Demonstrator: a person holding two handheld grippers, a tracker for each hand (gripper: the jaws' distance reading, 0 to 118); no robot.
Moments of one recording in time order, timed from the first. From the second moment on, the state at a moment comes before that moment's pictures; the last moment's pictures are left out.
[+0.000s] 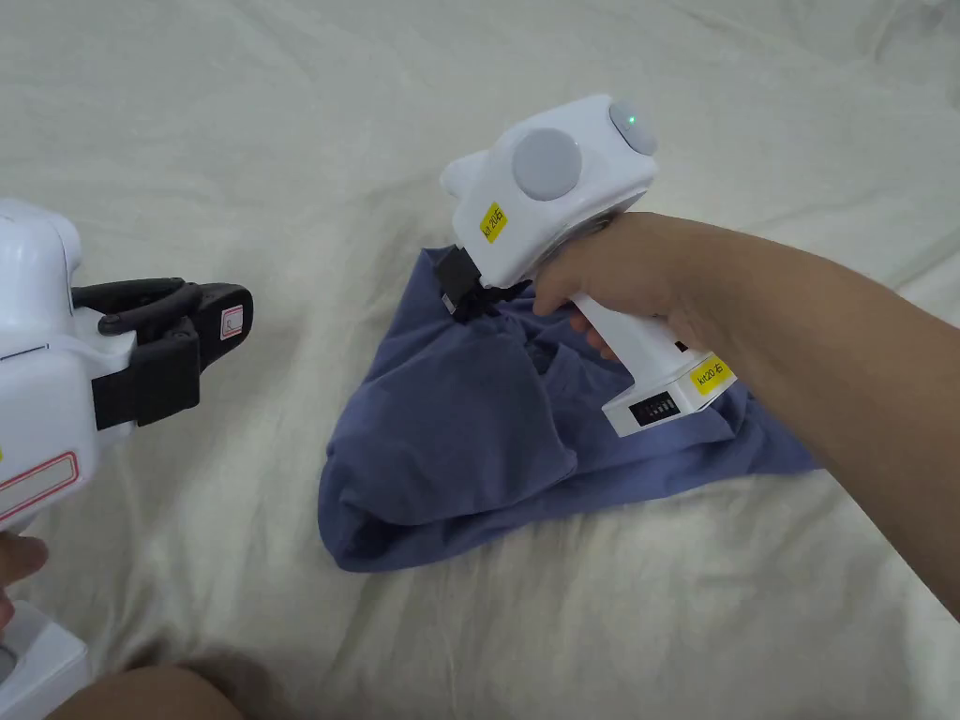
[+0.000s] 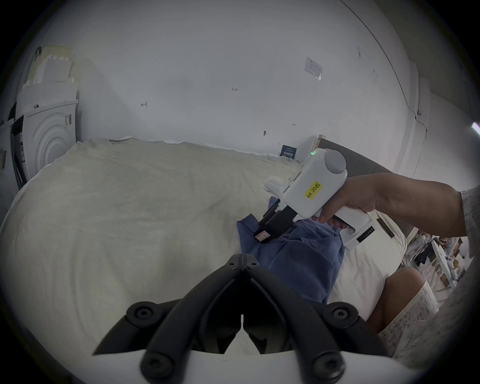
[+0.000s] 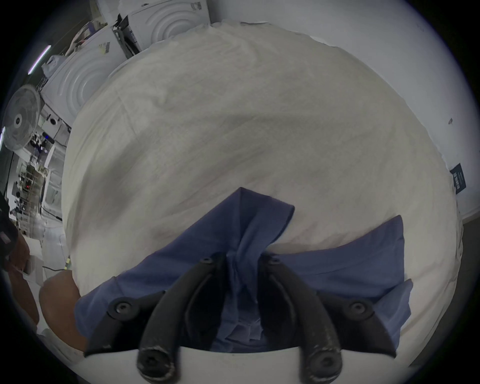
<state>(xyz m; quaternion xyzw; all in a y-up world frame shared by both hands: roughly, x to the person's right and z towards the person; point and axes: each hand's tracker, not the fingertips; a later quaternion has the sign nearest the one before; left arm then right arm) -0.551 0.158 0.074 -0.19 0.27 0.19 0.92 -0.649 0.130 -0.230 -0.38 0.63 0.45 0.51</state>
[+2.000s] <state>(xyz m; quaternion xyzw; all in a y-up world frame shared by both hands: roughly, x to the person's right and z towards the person) -0.630 0.098 -0.187 -0.50 0.03 0.15 0.85 -0.331 0.152 -0.220 -0.27 0.72 0.14 0.62</state>
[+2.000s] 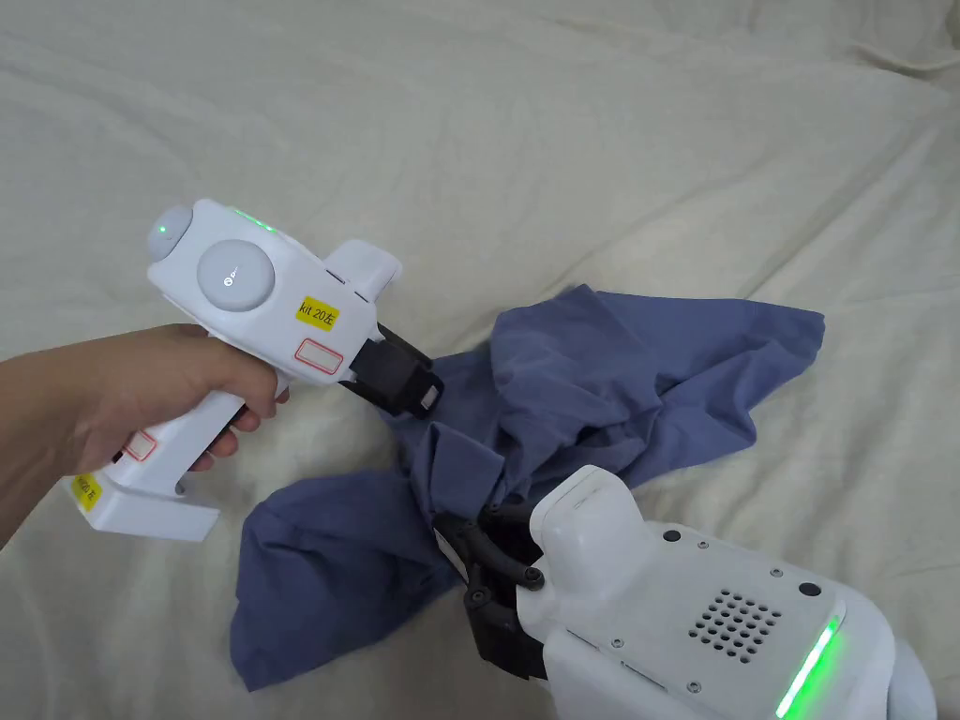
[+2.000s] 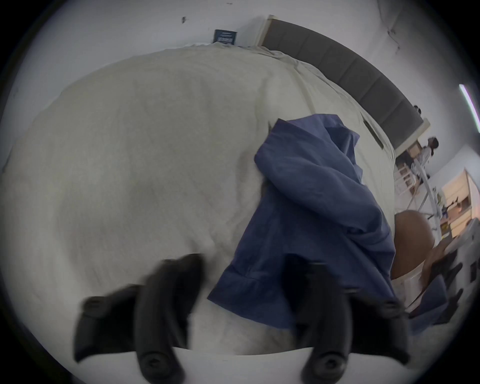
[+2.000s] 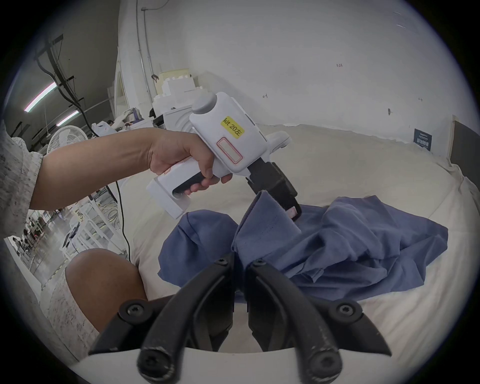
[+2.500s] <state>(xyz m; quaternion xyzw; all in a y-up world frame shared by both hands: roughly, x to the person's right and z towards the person) -0.611 0.143 -0.157 -0.41 -0.01 0.21 0.89 -0.290 0.172 -0.247 -0.27 0.71 0.12 0.64</state>
